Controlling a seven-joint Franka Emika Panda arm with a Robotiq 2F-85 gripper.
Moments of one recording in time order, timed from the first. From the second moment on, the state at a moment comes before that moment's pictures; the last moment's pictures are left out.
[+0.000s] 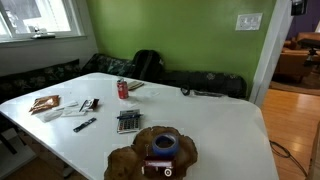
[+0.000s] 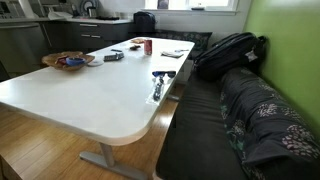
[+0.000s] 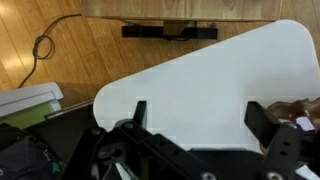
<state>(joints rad) -0.02 -0.60 -0.02 -2.28 -0.04 1.50 -0.06</state>
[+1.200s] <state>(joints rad) 0.01 -0.58 0.01 -2.27 -0.03 1.52 -0.06</state>
